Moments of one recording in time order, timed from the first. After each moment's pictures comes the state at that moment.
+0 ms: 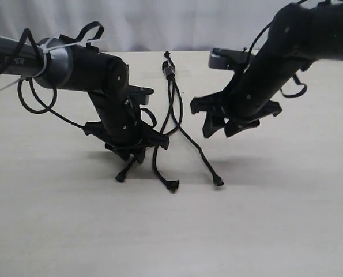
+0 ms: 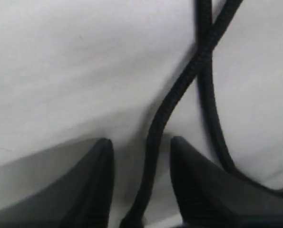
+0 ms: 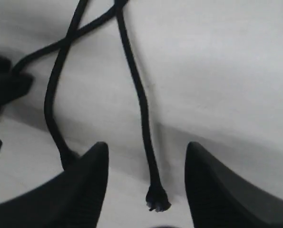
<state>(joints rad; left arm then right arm) -0.41 2.14 -1.38 -0.14 0.76 -0.18 0.33 1.87 -1.27 0.30 0.83 0.00</state>
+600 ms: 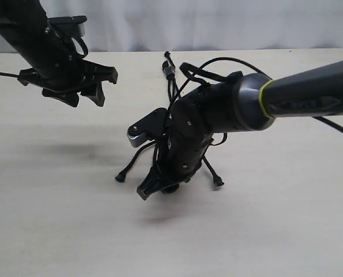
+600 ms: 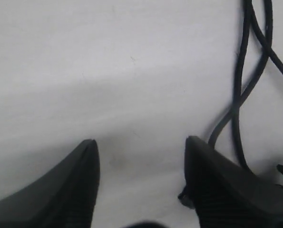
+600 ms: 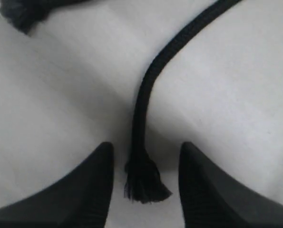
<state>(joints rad) -0.17 1.85 -1.34 -0.18 0.83 -0.10 0.70 2.04 -1.23 0.00 0.62 0.02</state>
